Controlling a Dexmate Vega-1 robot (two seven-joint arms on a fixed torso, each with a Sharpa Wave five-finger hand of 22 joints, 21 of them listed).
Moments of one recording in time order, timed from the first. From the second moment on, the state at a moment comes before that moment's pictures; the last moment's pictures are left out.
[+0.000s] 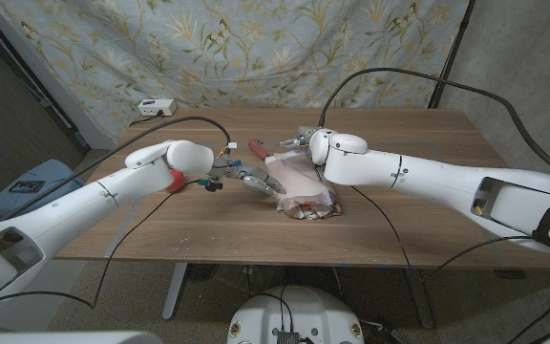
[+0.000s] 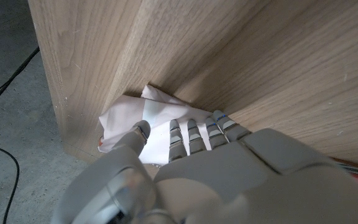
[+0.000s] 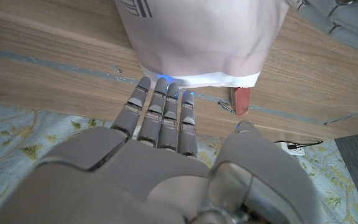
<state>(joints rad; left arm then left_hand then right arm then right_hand) 0.55 0.90 0.75 -1.73 0.24 -0.08 -0.73 0.35 0.18 0.67 0.03 0.18 0.19 -0.09 0.18 0.18 0.09 -0.04 0.20 0.19 0.02 0.04 0.18 0.18 0.11 0.05 0.20 0.18 -0.14 -0.54 -1.32 -1.88 -0.13 -1.11 0.08 0.52 0.14 0.07 0.13 0.19 0.54 0.10 0.20 0.19 0.51 0.11 0.28 0.23 0.46 0.09 0.23 0.33 0.40 0.14 0.19 0.17</state>
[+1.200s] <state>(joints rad) 0.54 0.89 0.75 -1.73 0.23 -0.06 -0.73 0.34 0.17 0.67 0.03 0.18 0.18 -0.09 0.18 0.18 0.09 -0.04 0.20 0.19 0.03 0.04 0.18 0.18 0.11 0.05 0.20 0.18 -0.18 -0.51 -1.37 -1.76 -0.31 -1.01 0.15 0.43 0.15 0.04 0.16 0.20 0.56 0.10 0.20 0.19 0.52 0.10 0.27 0.22 0.47 0.08 0.23 0.32 0.39 0.11 0.19 0.17</state>
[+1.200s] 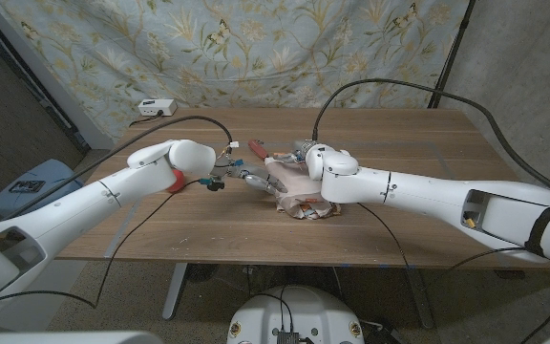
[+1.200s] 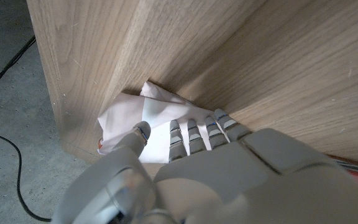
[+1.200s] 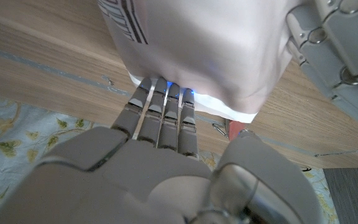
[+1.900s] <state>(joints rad) 0.54 0.89 0.75 -1.70 0.21 -0.11 -0.72 0.34 0.17 0.67 0.03 0.18 0.18 -0.09 0.18 0.18 0.08 -0.04 0.20 0.19 0.03 0.04 0.18 0.18 0.11 0.05 0.21 0.17 -0.17 -0.56 -1.37 -1.96 -0.41 -1.14 0.22 0.41 0.15 0.04 0.16 0.20 0.55 0.09 0.20 0.19 0.53 0.09 0.26 0.21 0.47 0.08 0.23 0.32 0.38 0.11 0.19 0.17</state>
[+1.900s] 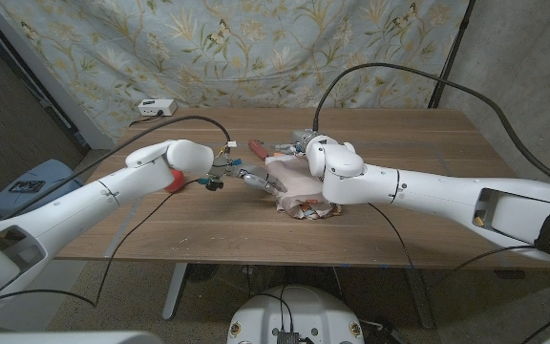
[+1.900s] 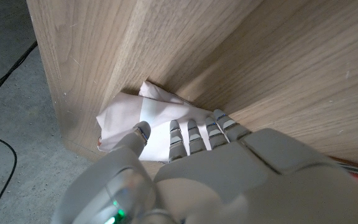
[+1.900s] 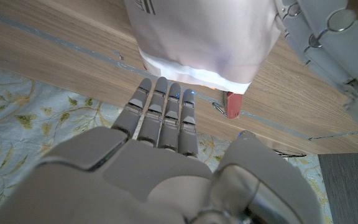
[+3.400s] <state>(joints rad) 0.55 0.92 0.72 -1.68 0.20 -0.14 -0.70 0.34 0.18 0.67 0.02 0.18 0.18 -0.09 0.18 0.18 0.08 -0.04 0.20 0.19 0.03 0.04 0.18 0.17 0.10 0.06 0.21 0.18 -0.29 -0.58 -1.41 -2.09 -0.38 -1.37 0.10 0.38 0.17 0.05 0.15 0.22 0.57 0.08 0.20 0.19 0.56 0.07 0.25 0.21 0.49 0.06 0.23 0.30 0.39 0.10 0.20 0.17</state>
